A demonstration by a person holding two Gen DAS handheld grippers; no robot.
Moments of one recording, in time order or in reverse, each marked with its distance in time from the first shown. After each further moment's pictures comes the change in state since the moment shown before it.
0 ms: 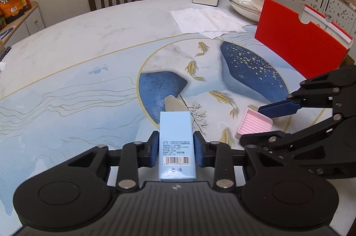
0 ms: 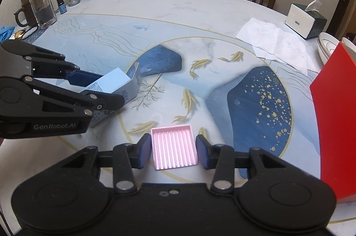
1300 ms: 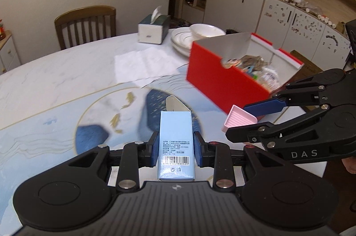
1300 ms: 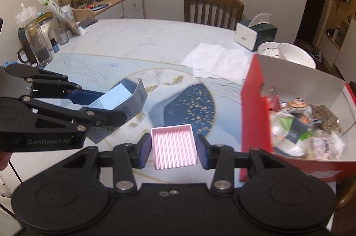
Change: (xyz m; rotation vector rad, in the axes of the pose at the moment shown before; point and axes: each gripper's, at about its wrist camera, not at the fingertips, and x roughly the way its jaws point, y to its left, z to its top) left arm -0.064 -0.104 0.060 0.048 -0.105 -0.155; right arm -0.125 -0.087 -0.014 0.096 -0.112 -0.033
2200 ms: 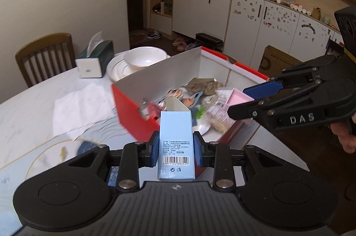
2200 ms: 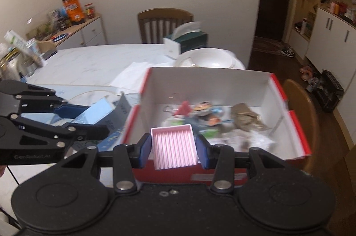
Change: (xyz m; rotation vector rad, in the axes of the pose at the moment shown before) left arm 0.065 -0.125 0.076 0.149 -0.033 -0.083; right arm -0.054 -0.166 -0.014 0.128 -0.084 -0.106
